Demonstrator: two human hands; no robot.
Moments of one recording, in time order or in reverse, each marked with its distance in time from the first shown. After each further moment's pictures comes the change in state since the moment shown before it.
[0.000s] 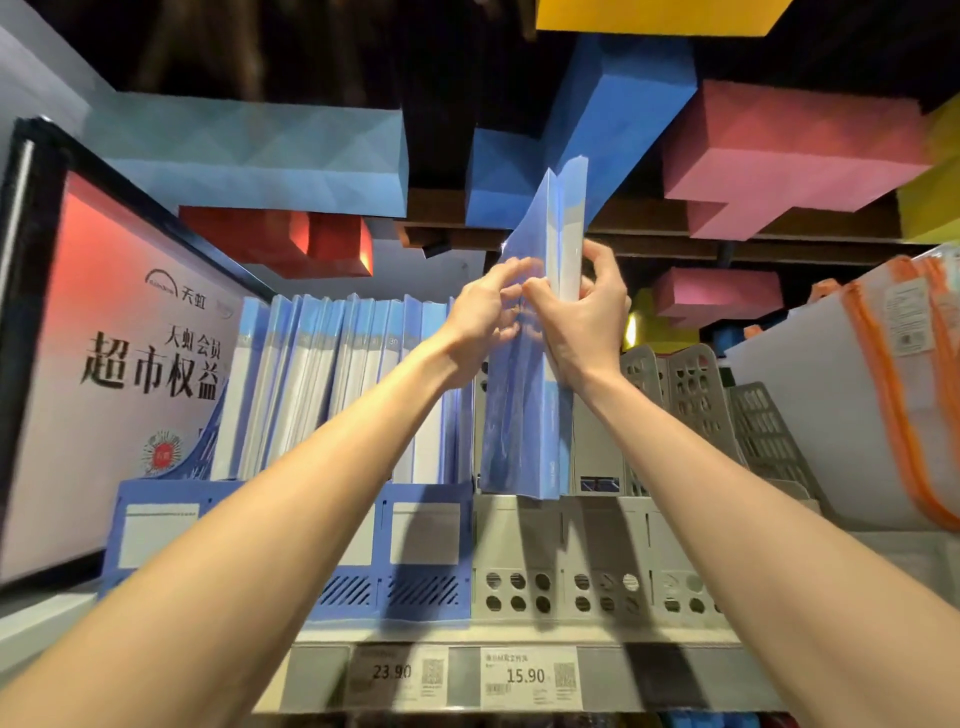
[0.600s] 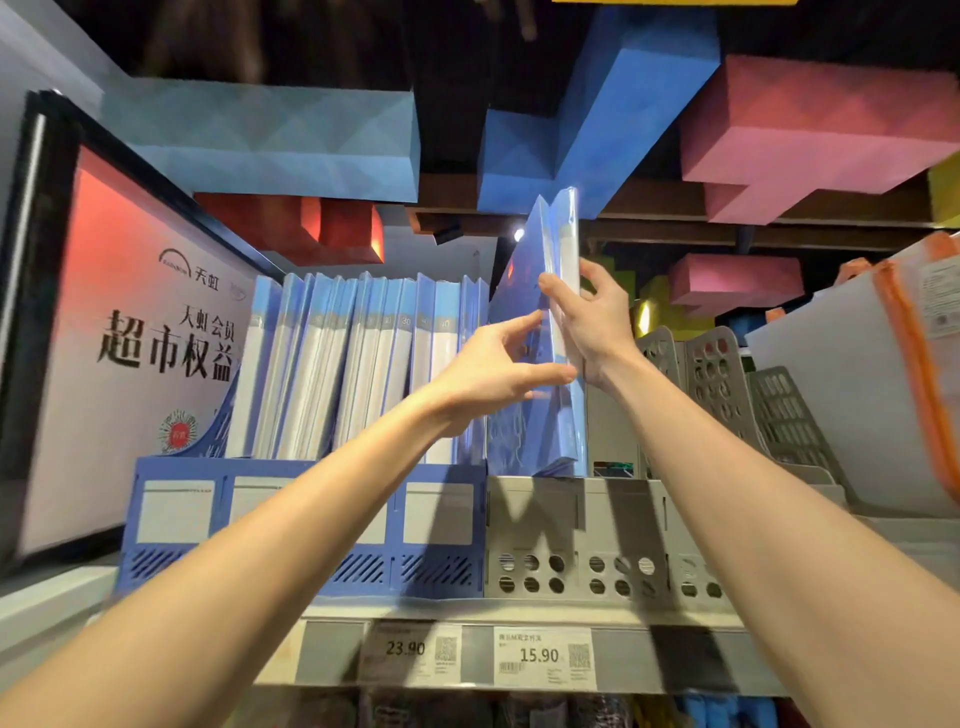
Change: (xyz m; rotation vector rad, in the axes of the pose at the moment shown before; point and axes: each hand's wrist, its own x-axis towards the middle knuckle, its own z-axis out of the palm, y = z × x) left_hand -0.044 -0.042 -0.012 0.330 -0.122 -0.034; right_hand 0.005 0.043 0.005 0.238 -0.217 0.365
